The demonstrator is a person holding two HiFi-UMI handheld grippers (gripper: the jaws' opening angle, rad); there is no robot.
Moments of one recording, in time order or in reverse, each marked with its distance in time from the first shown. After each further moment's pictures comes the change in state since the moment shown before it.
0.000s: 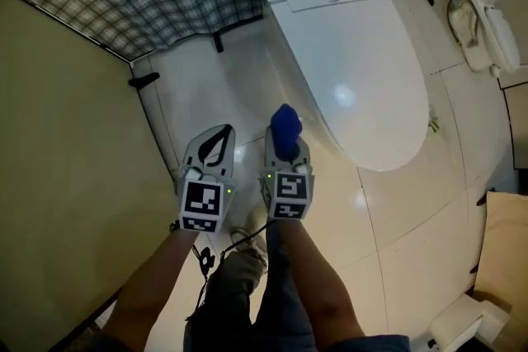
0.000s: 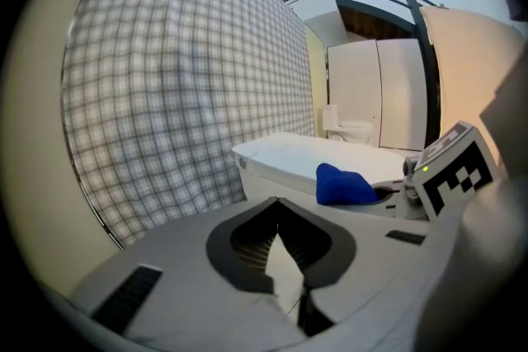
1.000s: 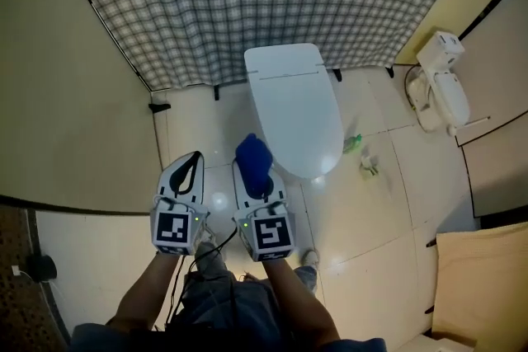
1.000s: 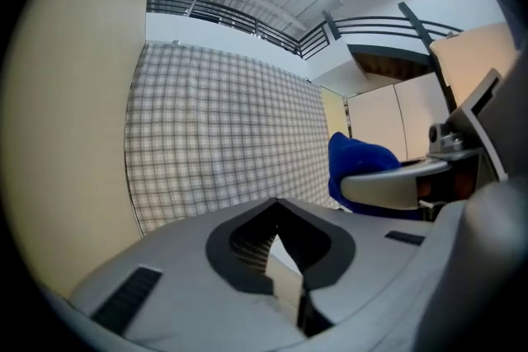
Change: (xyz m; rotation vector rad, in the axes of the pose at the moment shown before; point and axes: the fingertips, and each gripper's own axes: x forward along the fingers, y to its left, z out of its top) left arm -0.281 -0.116 0.286 -0.082 -0.277 0.288; right arm -0.352 0.067 0.319 -0.152 -0.303 0.356
